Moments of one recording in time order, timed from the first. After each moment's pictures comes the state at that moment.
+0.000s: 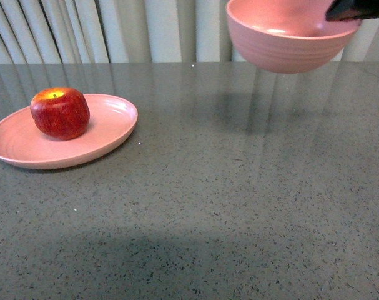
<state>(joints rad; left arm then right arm) 0.00 0.01 0.02 0.00 0.00 -0.01 0.23 1.66 1.30 -0.13 -0.02 0.10</state>
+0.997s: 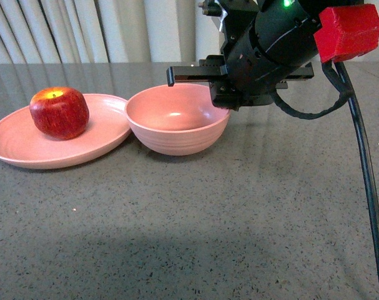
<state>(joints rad) 0.00 0.01 0.02 0.00 0.00 -0.01 0.46 1.98 1.46 -0.18 0.03 0.19</state>
